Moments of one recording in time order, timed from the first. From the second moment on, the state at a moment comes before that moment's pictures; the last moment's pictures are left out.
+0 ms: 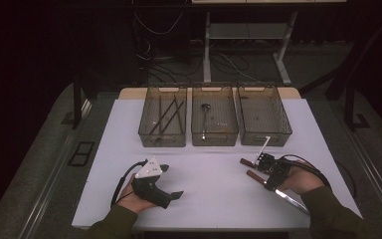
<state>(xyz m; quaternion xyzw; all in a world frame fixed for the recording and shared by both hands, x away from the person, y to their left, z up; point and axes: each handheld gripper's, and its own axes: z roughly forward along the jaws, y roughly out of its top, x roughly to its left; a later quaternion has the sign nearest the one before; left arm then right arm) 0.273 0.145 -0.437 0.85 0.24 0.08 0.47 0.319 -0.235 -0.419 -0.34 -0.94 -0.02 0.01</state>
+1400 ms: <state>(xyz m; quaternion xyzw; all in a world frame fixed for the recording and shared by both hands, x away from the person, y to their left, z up) 0.272 0.152 -0.437 0.84 0.23 0.07 0.49 0.325 -0.287 -0.347 -0.39 -0.87 -0.30 -0.05</state>
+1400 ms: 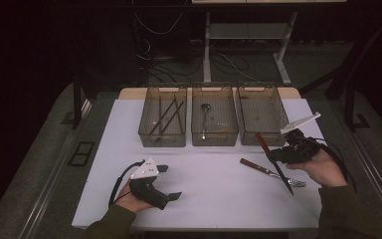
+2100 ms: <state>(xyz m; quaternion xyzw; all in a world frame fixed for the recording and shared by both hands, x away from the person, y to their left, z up) 0.270 0.161 -0.438 0.84 0.24 0.06 0.48 0.379 -0.299 -0.276 -0.41 -0.83 -0.36 -0.13</state>
